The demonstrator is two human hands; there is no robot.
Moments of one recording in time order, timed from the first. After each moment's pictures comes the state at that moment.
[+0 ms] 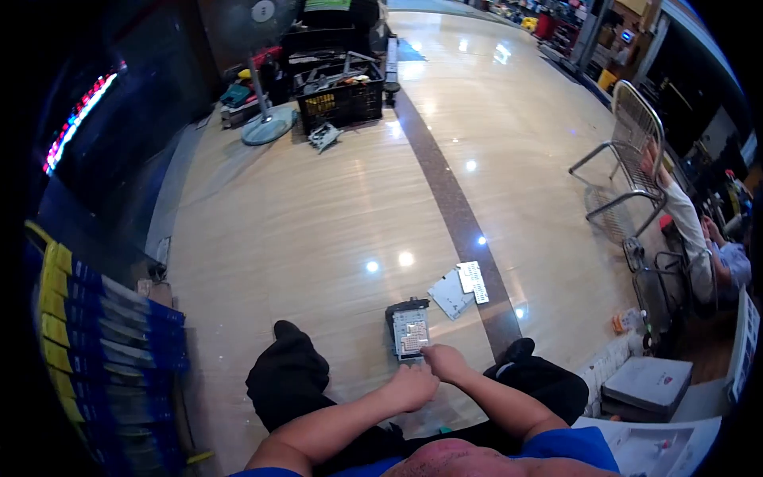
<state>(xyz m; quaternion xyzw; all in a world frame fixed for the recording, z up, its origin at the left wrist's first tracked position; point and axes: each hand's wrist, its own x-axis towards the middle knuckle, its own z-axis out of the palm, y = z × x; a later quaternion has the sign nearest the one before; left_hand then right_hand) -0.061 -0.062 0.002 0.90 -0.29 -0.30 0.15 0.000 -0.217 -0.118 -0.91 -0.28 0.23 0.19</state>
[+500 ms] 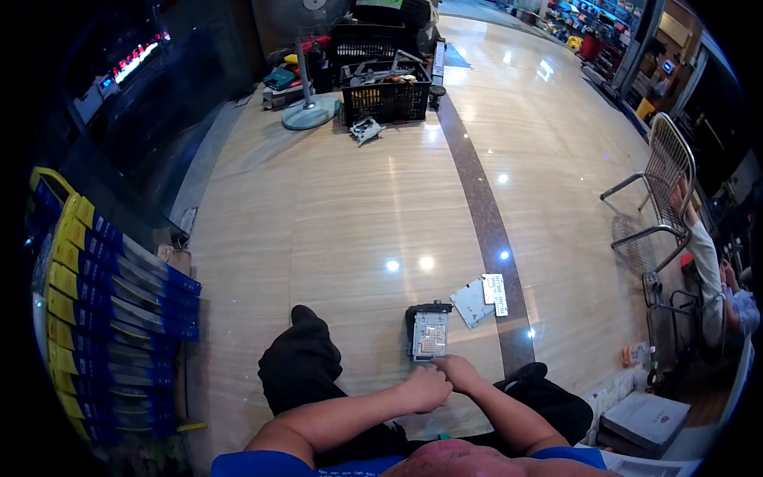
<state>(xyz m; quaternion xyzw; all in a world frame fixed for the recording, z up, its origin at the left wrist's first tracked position) -0.064 -0.060 0.003 0.90 -0.30 -0.30 0.15 -0.005 -0.222 -0.129 -0.85 -0.38 0.23 0.28</state>
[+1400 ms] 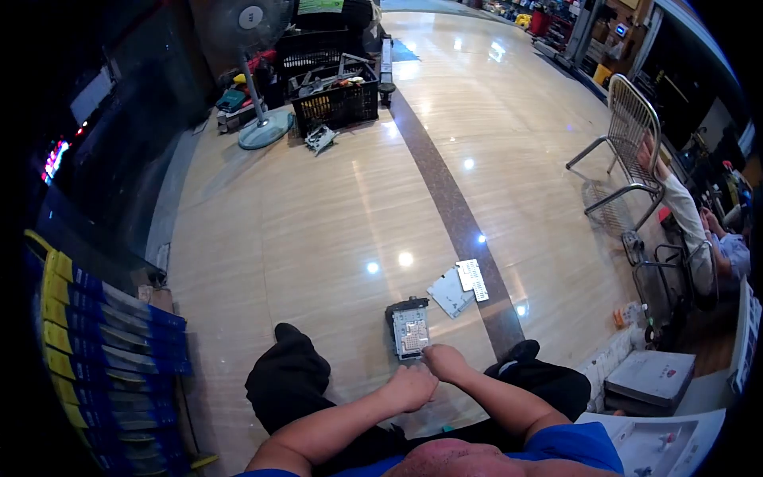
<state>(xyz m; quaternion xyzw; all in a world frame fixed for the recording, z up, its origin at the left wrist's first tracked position) -0.062 -0.060 0.002 0.89 -0.31 -0.31 0.13 -0.005 -0.218 -0.120 -0.91 -0.30 0.22 0.19</state>
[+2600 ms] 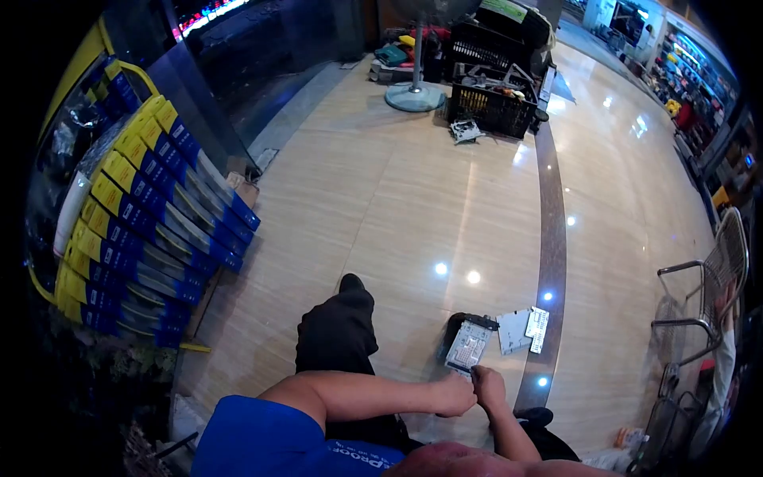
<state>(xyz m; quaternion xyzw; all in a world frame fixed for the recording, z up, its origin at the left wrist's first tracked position) -0.071 -0.064 -0.019 0.91 -0.29 -0.26 0.15 -0.002 -0.215 -0.109 -0.91 -0.29 0.17 0.23</state>
